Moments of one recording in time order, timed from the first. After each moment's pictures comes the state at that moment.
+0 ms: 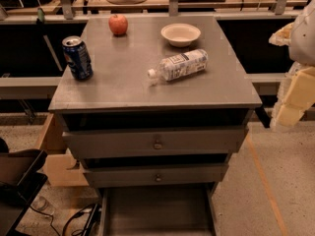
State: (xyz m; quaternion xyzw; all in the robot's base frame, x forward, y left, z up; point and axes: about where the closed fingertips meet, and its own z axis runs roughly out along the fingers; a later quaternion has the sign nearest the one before) arm 0.438 -0.215 0.983 -0.60 0.78 -0.04 0.17
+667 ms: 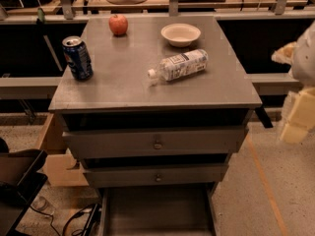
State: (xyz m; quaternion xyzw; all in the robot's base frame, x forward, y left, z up) arm 0.423 -0.227 0.955 -0.60 0.79 -0.03 0.15
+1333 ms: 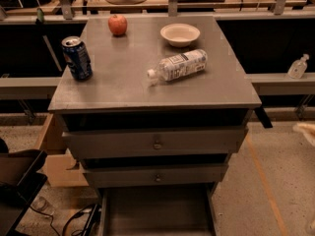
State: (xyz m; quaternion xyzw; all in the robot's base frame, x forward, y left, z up) arm 0.336 -0.277 0.853 -0.60 0.79 -0.01 0.15
